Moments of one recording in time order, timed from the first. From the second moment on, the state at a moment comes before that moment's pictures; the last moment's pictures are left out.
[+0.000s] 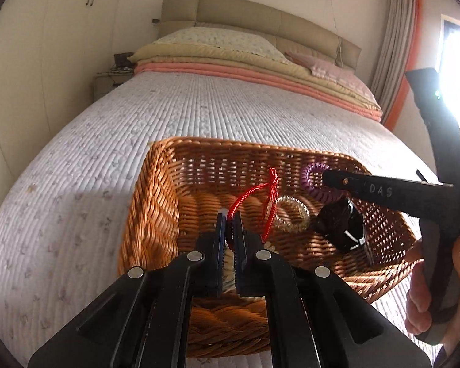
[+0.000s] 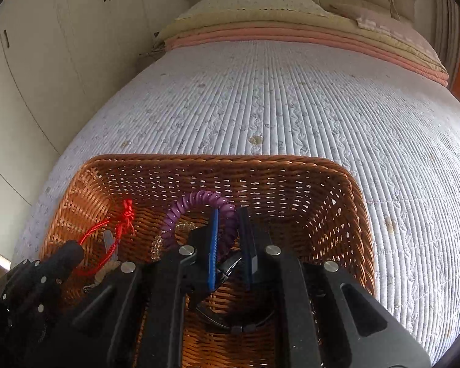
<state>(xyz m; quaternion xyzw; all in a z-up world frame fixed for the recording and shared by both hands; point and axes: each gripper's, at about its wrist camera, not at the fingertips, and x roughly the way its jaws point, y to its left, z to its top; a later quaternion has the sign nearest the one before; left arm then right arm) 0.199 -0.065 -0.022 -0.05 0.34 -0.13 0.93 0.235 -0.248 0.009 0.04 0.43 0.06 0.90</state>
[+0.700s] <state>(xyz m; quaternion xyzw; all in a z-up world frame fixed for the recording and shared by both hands) 0.071 -0.035 0.043 -0.04 0.24 -0.18 0.95 0.092 -0.271 0.069 0.08 0.34 0.13 0.93</state>
